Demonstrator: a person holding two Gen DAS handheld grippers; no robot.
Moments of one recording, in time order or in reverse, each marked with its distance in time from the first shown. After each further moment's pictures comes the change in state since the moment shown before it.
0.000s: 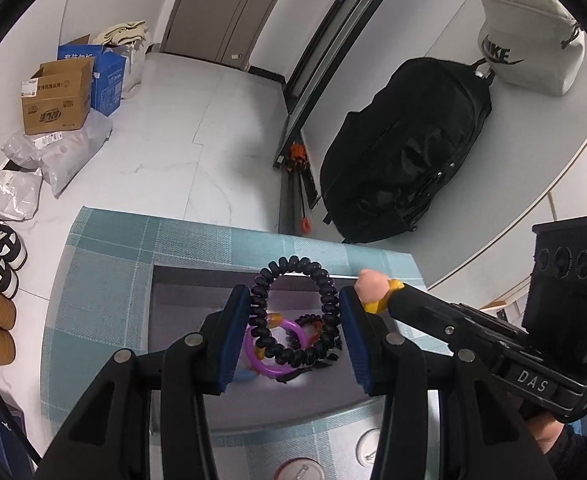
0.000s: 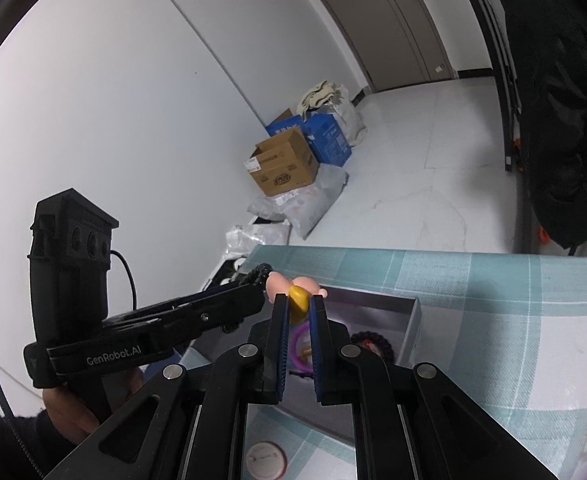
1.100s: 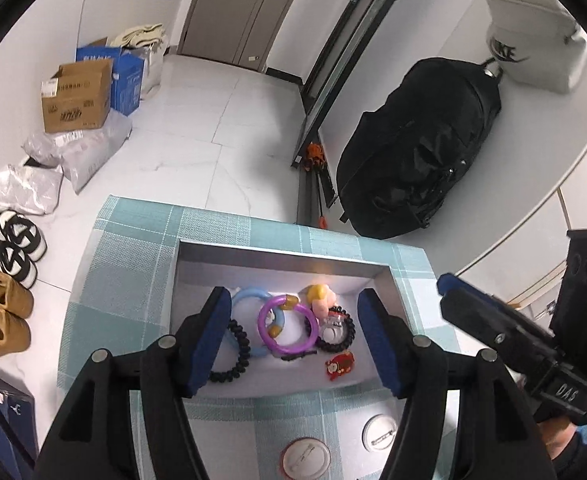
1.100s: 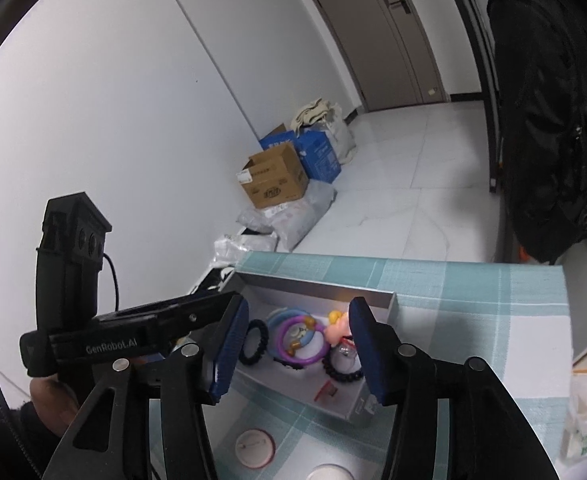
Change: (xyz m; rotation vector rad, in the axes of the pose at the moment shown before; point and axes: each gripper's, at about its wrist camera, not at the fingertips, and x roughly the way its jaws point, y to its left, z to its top) left arm -0.017 -0.010 -0.011 -0.002 -0.012 0.073; right arm -0.030 0.014 -0.009 -0.053 -0.072 -0.062
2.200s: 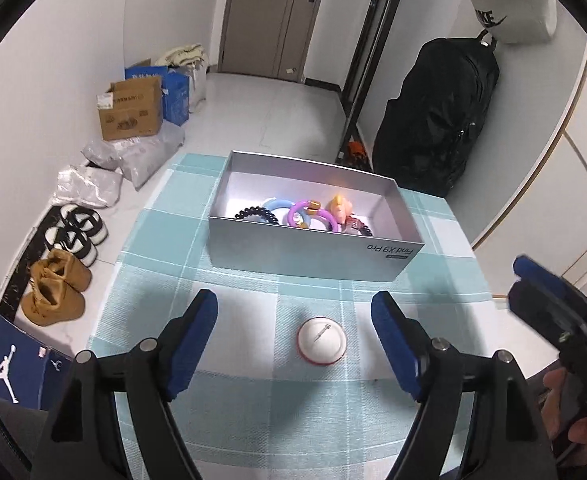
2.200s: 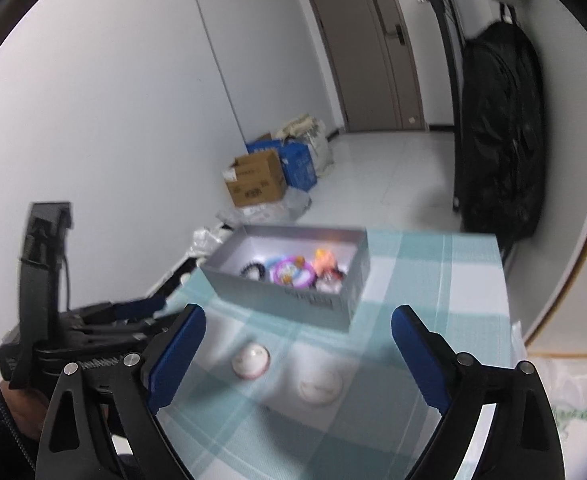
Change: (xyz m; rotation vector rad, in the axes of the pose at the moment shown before) left arm -0.051 -0.026 -0.087 0.041 -0.068 0.232; right arm -0.070 0.032 -0.078 -0.094 -0.044 -0.147
